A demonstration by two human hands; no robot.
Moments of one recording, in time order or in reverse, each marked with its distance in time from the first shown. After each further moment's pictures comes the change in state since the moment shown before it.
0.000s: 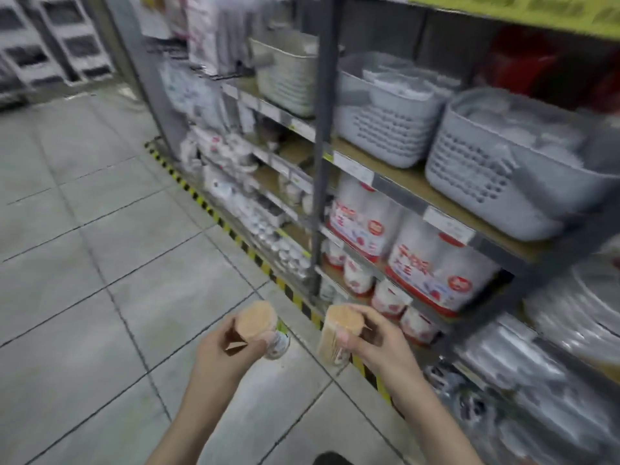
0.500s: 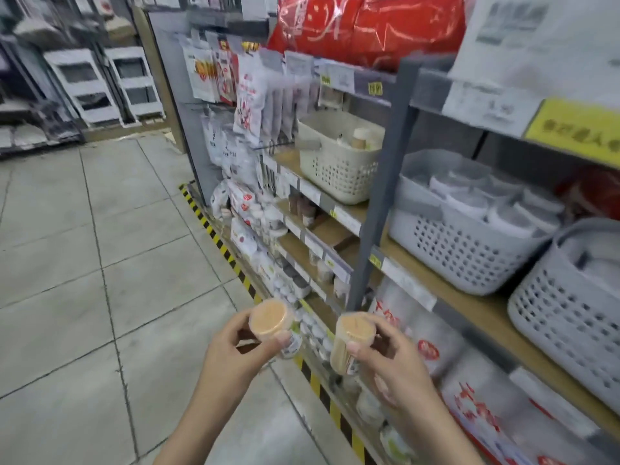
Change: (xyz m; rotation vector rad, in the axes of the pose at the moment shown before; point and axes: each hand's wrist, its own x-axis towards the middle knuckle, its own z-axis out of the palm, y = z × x) left_hand 0.203 0.089 -0.027 -0.035 0.108 0.116; right_hand 0.207 -0.106 0.035 -0.042 -0.069 -0.137
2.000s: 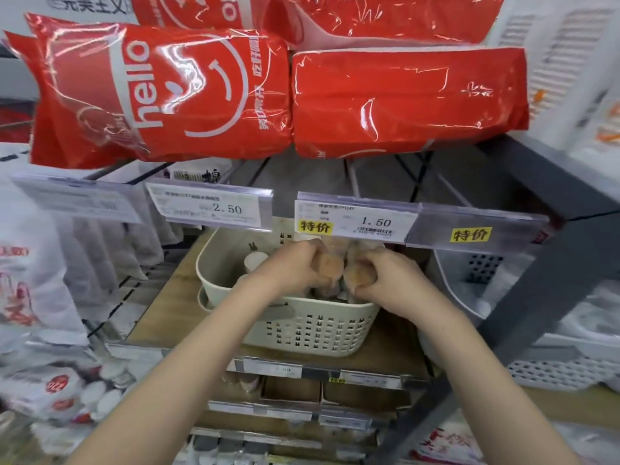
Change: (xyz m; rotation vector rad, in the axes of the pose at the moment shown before) left_hand 0.577 0.109 0.192 0.781 -1.154 0.773; right_hand 0.419 -0.162 -0.012 -1.115 0.726 0.315
